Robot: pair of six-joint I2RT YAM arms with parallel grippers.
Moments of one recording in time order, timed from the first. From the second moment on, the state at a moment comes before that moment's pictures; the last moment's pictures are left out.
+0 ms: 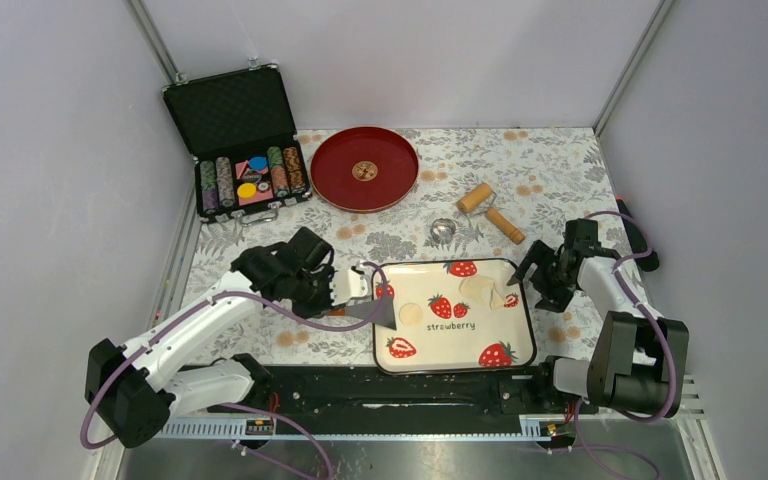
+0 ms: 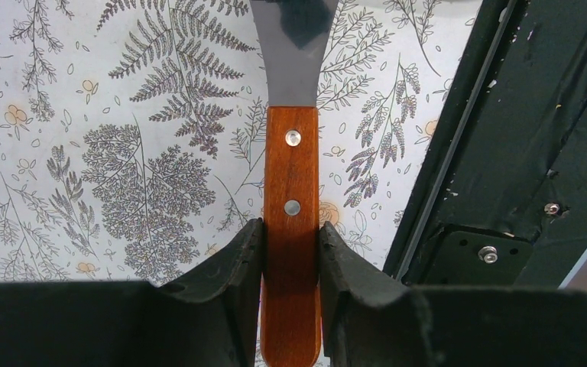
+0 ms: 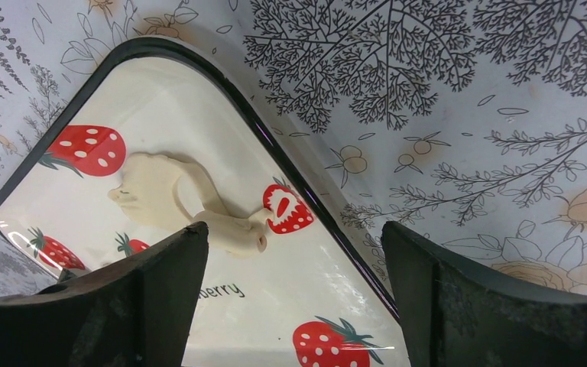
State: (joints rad) left arm -0.69 1.08 0.89 -1.00 0.22 0.69; right arm -0.17 1.28 0.66 -0.65 -0.24 0.48
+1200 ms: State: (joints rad) left arm -0.69 1.22 0.90 -1.00 0.24 0.70; right arm -0.17 1.29 0.66 -0.63 -0.28 0.48
